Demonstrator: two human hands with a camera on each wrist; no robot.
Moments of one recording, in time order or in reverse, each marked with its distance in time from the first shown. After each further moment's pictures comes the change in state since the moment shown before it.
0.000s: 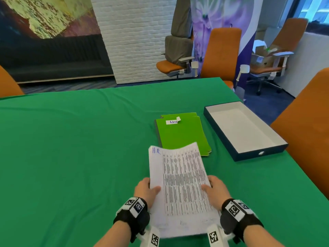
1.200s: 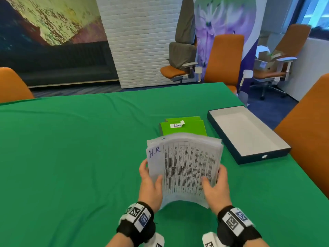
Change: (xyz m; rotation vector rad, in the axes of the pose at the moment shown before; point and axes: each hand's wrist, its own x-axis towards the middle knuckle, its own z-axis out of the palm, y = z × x) left_hand -0.054 0.036 -0.014 -0.372 0.211 0.413; right_hand -0.045 -0.047 0.013 0.400 0.283 -0.301
